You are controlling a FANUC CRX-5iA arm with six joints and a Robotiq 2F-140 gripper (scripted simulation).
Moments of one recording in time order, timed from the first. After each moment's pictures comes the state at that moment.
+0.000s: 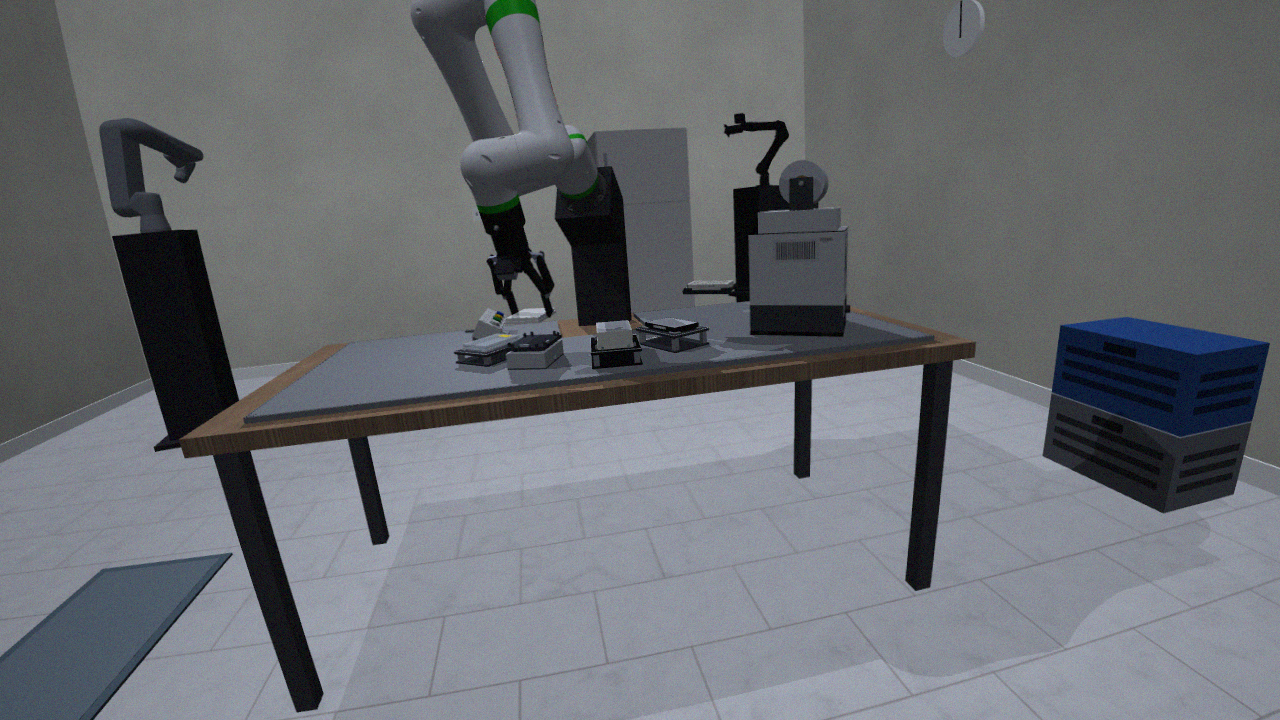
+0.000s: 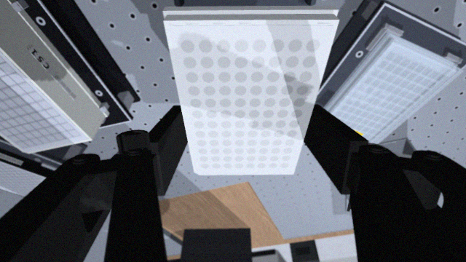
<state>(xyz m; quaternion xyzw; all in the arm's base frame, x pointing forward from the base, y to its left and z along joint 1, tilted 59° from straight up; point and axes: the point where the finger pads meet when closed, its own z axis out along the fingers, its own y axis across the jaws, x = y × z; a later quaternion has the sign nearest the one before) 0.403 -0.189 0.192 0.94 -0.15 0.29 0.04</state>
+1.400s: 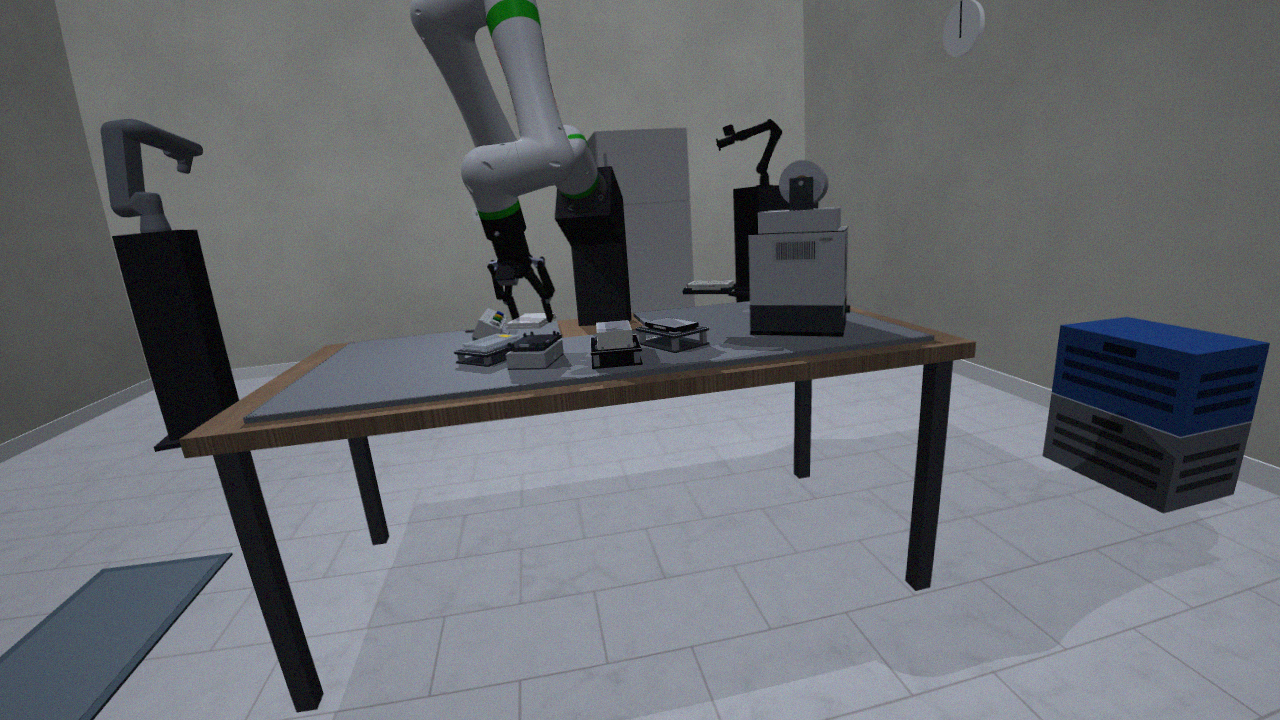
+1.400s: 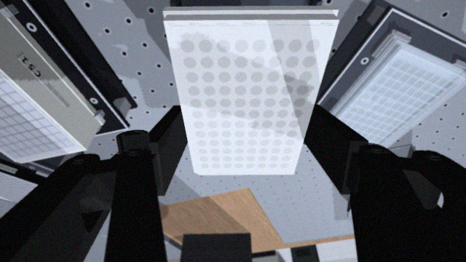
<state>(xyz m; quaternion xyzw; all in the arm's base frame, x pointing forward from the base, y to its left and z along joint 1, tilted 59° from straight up) 0.414 -0.192 0.185 0.94 -0.15 0.29 0.04</state>
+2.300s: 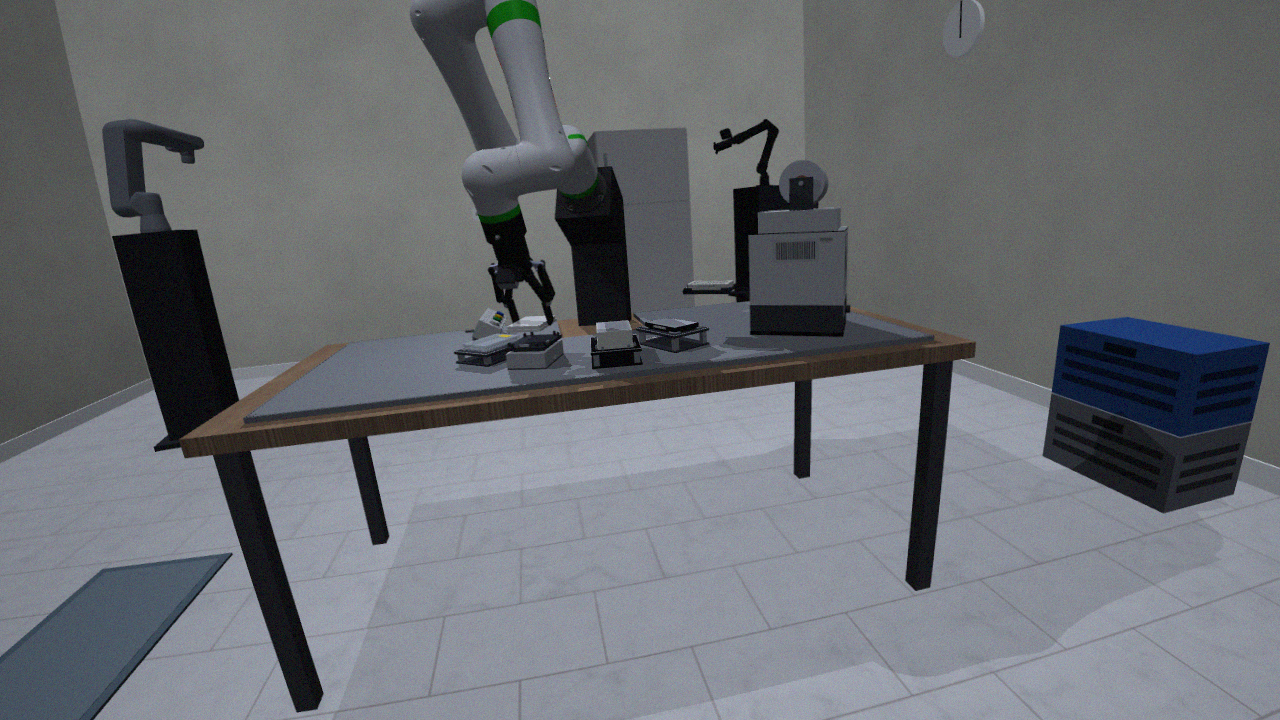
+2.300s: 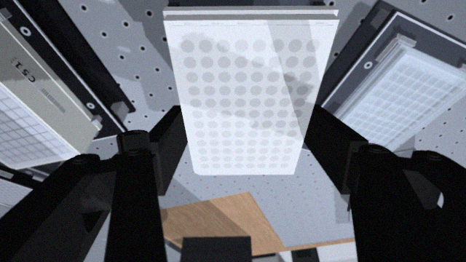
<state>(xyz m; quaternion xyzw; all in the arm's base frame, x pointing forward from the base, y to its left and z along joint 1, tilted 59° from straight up) 0.420 -0.194 0.182 0.94 -0.15 0.29 0.04</state>
